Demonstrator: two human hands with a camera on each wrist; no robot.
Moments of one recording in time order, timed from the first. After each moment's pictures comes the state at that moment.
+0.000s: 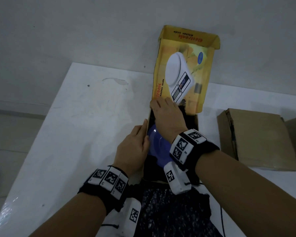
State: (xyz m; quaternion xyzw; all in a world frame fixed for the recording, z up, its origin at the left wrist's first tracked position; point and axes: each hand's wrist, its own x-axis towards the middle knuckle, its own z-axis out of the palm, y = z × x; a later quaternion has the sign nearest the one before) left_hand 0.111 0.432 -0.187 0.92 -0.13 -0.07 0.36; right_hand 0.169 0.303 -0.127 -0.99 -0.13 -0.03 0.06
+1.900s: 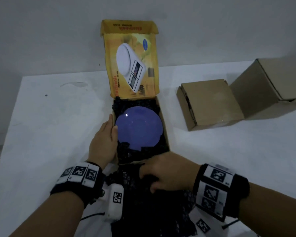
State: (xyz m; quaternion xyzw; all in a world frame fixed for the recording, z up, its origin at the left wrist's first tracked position) left_hand 0.108 0.435 -0.193 0.91 -0.13 -0.09 0.38; right_hand -0.007 0.252 -0.110 -0.91 -0.28 0.25 0.15
